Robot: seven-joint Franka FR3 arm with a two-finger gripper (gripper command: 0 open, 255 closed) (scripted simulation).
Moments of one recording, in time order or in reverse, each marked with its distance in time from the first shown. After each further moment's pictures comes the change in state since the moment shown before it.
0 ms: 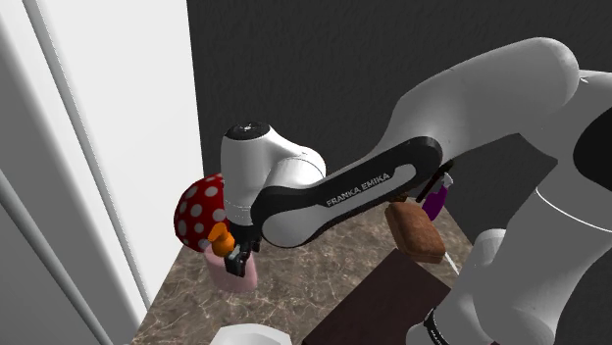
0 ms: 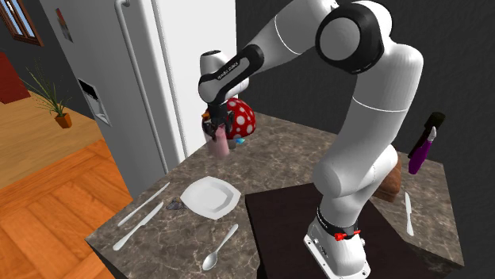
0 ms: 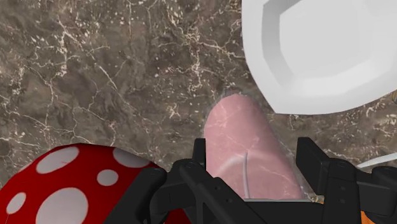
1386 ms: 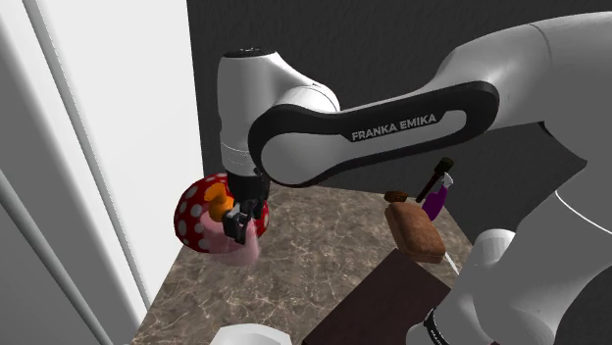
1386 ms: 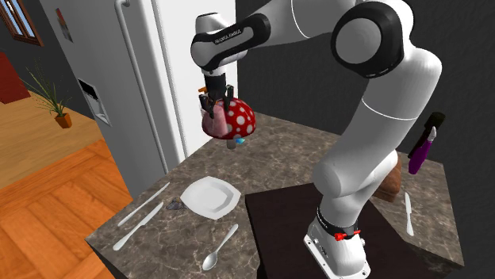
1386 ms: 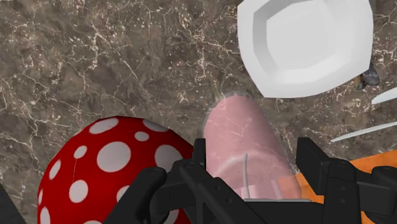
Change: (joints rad) arm -0.003 -0.118 -0.010 0.167 0.055 -0.275 -0.050
